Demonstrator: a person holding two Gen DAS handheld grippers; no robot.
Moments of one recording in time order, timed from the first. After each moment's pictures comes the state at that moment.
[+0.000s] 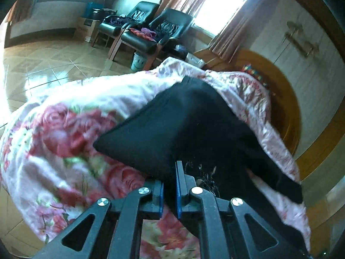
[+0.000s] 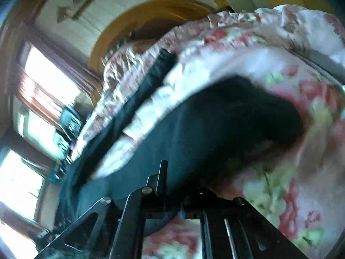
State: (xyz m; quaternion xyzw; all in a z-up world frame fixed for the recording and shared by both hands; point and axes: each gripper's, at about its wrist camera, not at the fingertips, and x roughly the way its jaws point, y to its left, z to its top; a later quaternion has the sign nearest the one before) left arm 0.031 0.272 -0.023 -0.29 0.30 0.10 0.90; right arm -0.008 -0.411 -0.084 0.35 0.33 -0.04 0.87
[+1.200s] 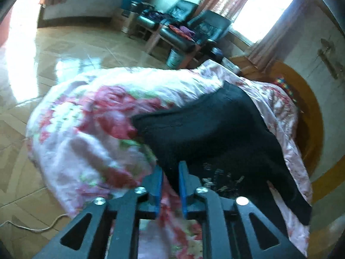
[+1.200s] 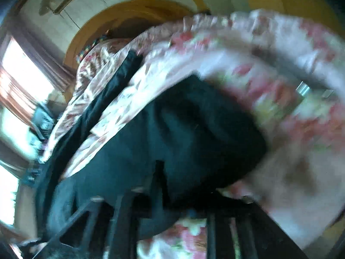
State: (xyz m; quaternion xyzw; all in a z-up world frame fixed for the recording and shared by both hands) left arm -0.005 0.300 -0.027 -0.34 0.31 0.22 0.86; right arm -0.048 -0.434 -0.065 0.29 0.33 -0.18 0.88
